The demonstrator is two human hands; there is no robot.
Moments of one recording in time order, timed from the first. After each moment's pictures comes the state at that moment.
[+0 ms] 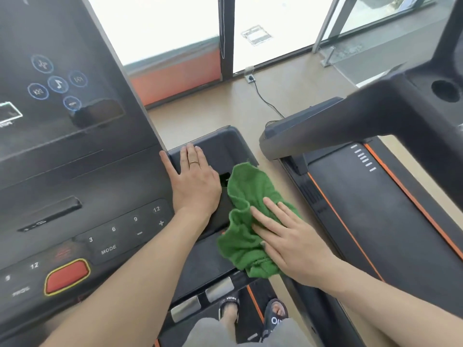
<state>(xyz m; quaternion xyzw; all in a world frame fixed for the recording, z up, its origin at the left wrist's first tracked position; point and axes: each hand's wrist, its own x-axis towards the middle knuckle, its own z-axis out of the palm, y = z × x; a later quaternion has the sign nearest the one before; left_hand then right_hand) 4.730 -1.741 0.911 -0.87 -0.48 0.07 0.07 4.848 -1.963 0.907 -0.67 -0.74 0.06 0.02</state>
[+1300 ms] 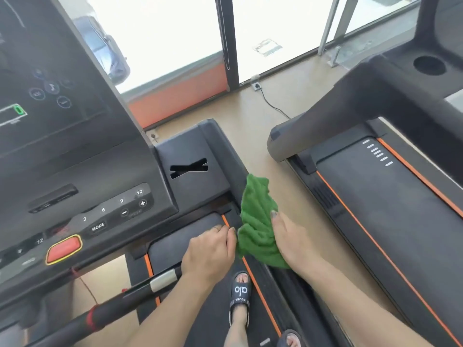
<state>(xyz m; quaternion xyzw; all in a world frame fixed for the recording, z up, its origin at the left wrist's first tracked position) 4.678 -1.914 0.881 -0.91 -0.39 0.04 -0.10 4.841 -2.020 0.905 -0.83 -0.24 0.41 0.30</state>
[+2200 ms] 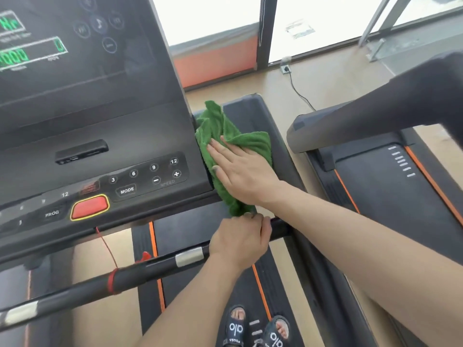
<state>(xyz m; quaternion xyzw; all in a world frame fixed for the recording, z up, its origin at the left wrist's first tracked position) 4.674 -1.905 0.874 -0.93 -0.35 -0.01 -0.13 4.798 -1.840 0.903 -0.67 -0.74 0.11 0.04</state>
